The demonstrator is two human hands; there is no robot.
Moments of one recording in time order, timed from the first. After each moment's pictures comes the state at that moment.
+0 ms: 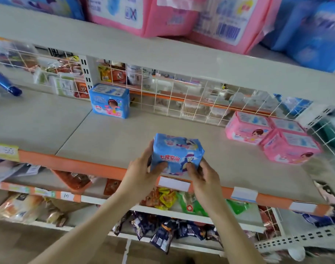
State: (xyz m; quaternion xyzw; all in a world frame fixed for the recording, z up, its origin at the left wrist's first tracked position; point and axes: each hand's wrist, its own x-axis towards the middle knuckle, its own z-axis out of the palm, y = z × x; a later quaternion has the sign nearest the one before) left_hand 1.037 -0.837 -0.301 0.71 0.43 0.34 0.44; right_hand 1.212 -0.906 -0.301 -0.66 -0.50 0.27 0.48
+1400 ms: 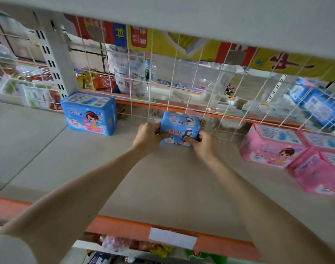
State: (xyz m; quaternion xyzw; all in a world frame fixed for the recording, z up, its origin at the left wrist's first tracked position) left_hand 1.148 -0.597 -0.362 0.75 0.47 0.34 0.31; right_hand 1.336 -0.660 -0.372 -0.72 -0.52 0.17 0.42
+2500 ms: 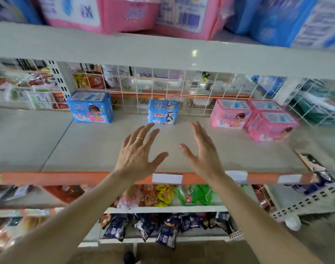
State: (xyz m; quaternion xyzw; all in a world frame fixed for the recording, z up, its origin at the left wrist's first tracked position) left_hand 1.062 -0.784 -0.314 0.89 0.39 0.23 0.05; right_hand 1.258 -0.879 -0.305 -0.74 -0.58 0.06 0.34
